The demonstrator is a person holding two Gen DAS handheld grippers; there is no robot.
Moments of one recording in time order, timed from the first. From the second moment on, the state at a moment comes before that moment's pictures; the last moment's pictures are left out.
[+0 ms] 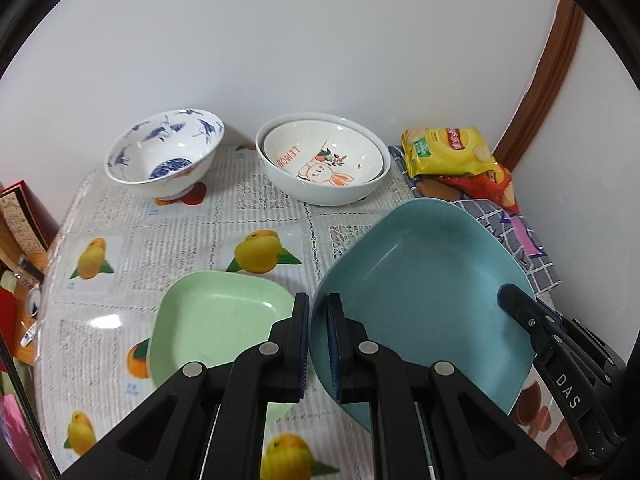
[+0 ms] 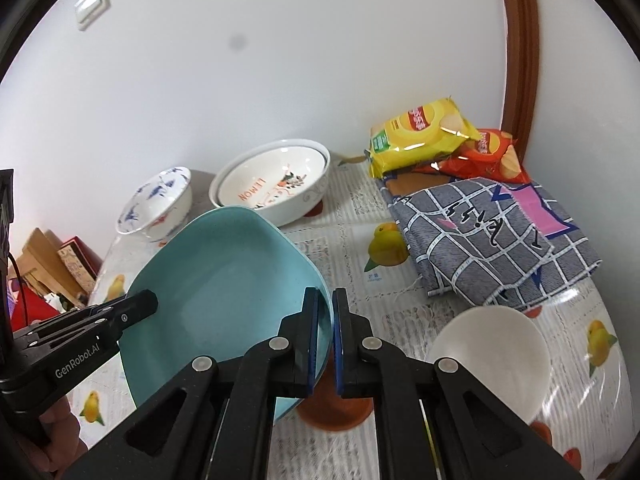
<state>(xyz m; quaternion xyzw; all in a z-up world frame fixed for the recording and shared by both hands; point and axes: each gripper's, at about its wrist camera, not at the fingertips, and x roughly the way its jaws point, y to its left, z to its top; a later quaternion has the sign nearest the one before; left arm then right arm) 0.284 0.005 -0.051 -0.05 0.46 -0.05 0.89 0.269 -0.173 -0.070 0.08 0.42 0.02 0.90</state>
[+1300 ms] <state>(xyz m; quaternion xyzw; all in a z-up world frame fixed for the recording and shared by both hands) 0.206 0.126 -0.072 -0.11 0.48 0.04 0.87 0.225 -0.053 -0.082 0.04 0.45 0.10 0.88</state>
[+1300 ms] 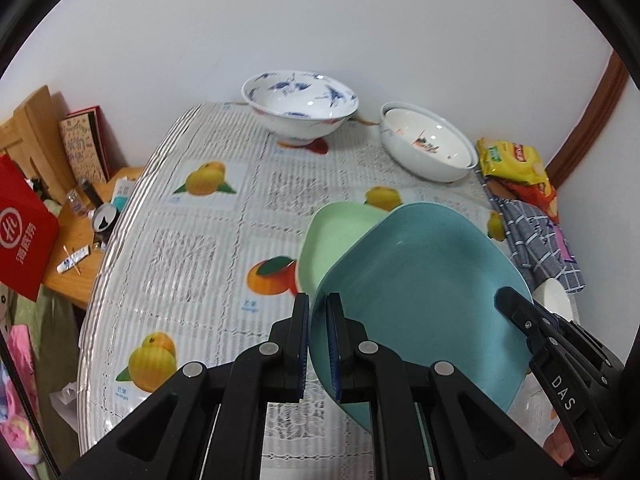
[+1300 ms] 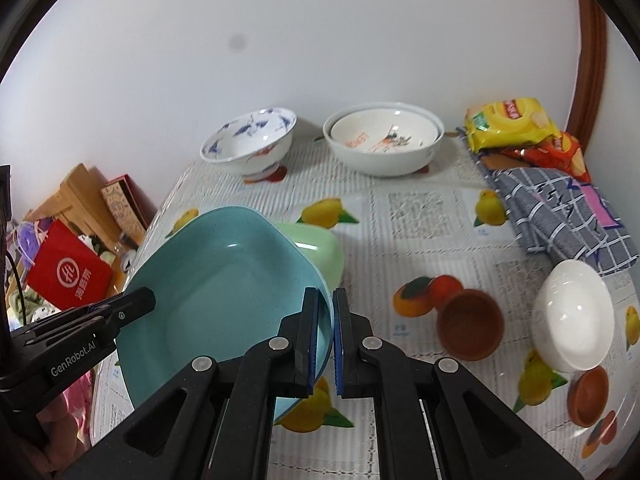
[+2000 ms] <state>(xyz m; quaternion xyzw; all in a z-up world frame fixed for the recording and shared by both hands) 0.239 0.139 -0.122 -0.13 0.52 0.05 0.84 0.272 -0.037 -0.127 0.02 0.49 0.12 0.86</state>
